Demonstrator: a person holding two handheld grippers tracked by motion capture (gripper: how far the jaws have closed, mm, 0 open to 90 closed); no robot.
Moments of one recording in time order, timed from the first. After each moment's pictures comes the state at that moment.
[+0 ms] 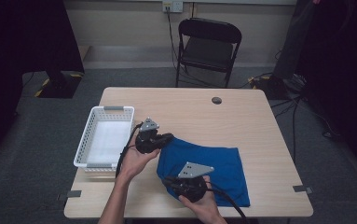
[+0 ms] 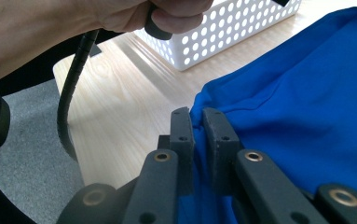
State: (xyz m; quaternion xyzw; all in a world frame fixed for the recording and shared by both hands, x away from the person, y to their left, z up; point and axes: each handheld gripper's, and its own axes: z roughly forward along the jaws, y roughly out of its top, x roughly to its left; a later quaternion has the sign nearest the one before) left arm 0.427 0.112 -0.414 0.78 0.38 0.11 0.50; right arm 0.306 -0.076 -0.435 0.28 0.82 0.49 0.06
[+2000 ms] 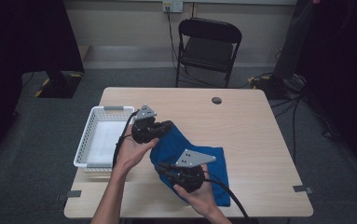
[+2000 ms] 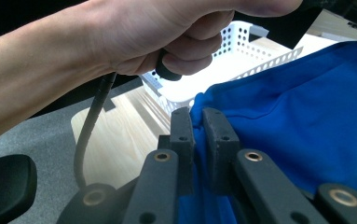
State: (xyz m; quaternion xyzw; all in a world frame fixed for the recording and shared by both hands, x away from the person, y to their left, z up) left arm 0.427 0.116 -0.357 0.76 0.36 0.13 0.52; right arm 0.312 -0.063 -0.379 0.26 0.79 0.55 0.08
